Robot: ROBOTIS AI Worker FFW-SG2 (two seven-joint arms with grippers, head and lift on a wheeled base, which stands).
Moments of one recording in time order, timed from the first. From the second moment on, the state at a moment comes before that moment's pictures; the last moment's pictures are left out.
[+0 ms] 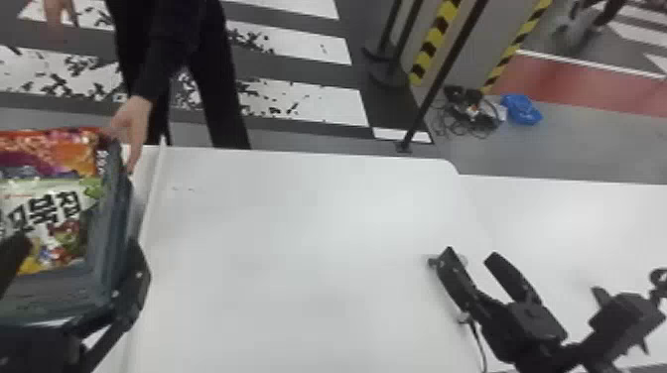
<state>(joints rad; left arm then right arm) 0.87 0.20 -0.18 -2.34 0.03 -0.07 0.18 0.87 -0.01 -0.39 -2.33 -0.48 0.22 0.31</state>
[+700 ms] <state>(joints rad) 0.80 0.18 -0.10 -2.37 0.12 0.18 0.15 0.88 0.00 -0.39 -2.33 -0.48 0.22 0.32</state>
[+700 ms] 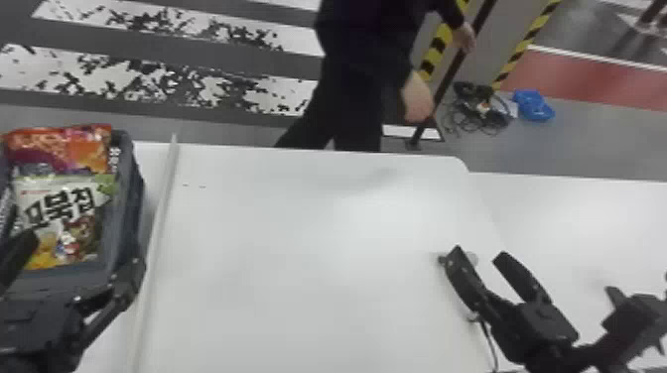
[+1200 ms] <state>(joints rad) 0.64 0.12 -0.03 -2.38 0.17 0.54 0.14 0.88 0.00 -0.38 -2.35 -0.46 0.23 0.33</state>
